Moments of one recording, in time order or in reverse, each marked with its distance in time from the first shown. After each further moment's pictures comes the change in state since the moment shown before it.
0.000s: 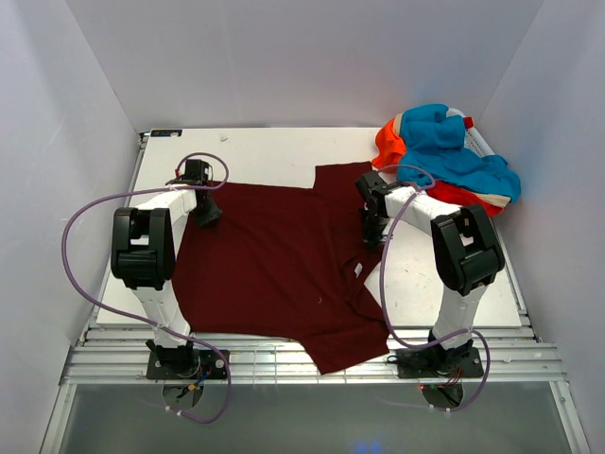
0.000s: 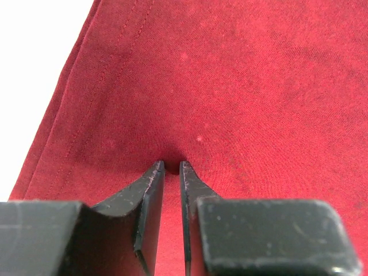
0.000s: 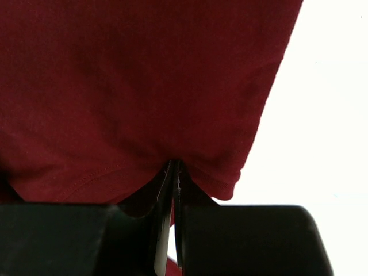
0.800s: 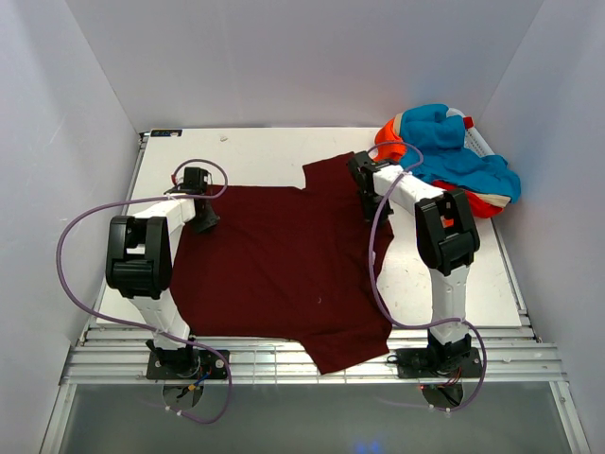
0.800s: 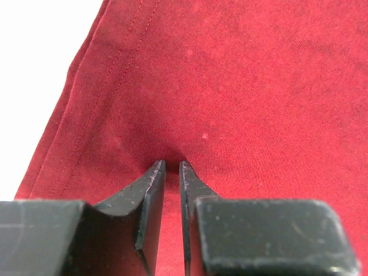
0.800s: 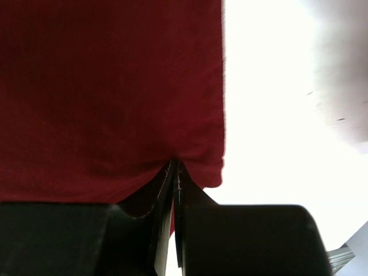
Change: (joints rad) left arm 0.000 -0.083 -0.119 0.070 -0.068 -0.001; right arm -0.008 0.223 0.341 -0.183 0.240 -0.108
